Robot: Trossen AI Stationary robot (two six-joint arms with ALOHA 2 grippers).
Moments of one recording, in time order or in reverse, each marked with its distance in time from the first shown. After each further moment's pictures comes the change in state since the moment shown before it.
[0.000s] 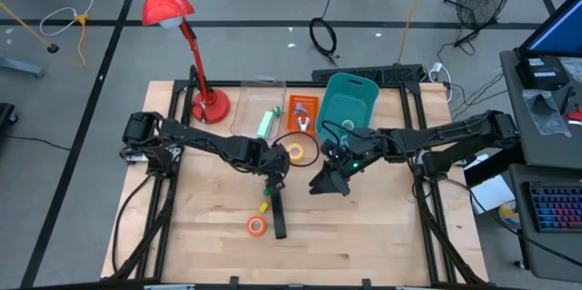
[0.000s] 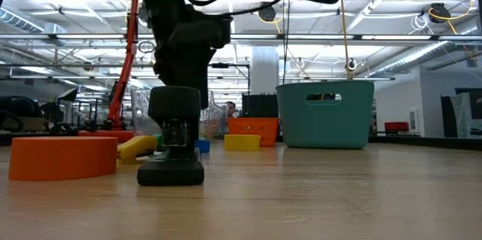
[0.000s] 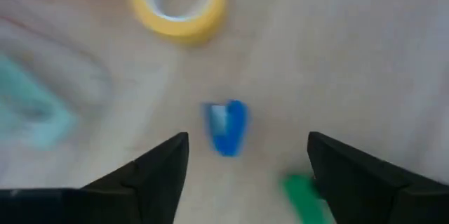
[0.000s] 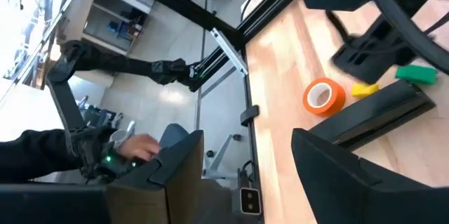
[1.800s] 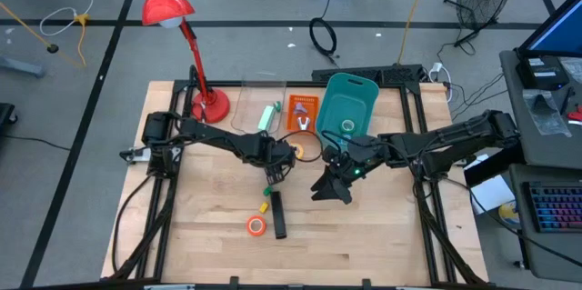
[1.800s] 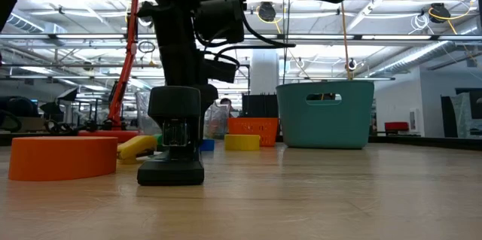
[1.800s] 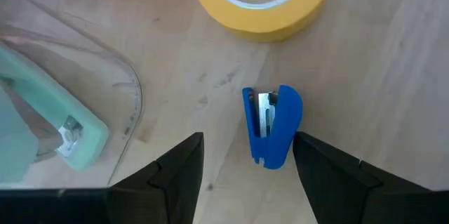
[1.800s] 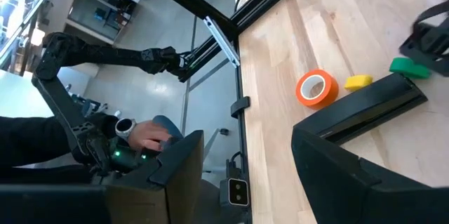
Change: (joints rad) left arm 0.085 0.149 0.000 0.015 -0.119 0.183; right arm 0.055 0.000 0.000 -0.037 0.060 -0.048
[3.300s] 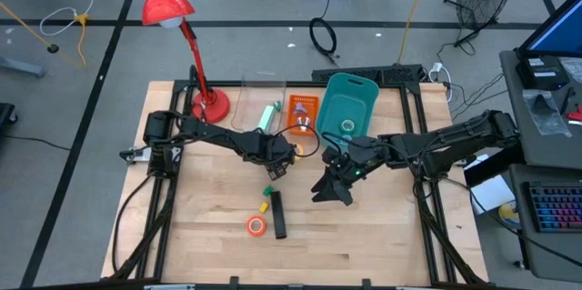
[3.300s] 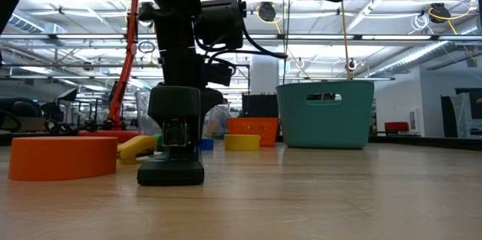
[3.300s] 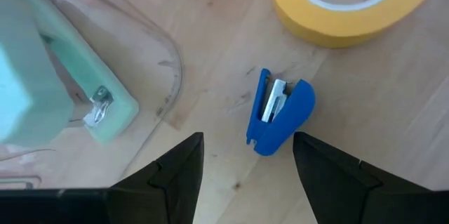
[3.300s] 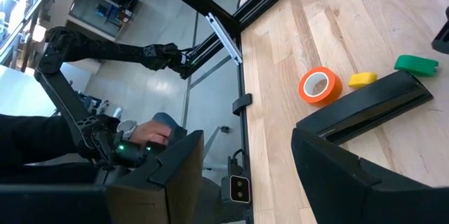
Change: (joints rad) left arm 0.034 0.013 0.001 -0.020 -0.056 -0.141; right arm 0.010 0.000 0.000 0.000 -0.003 -0.004
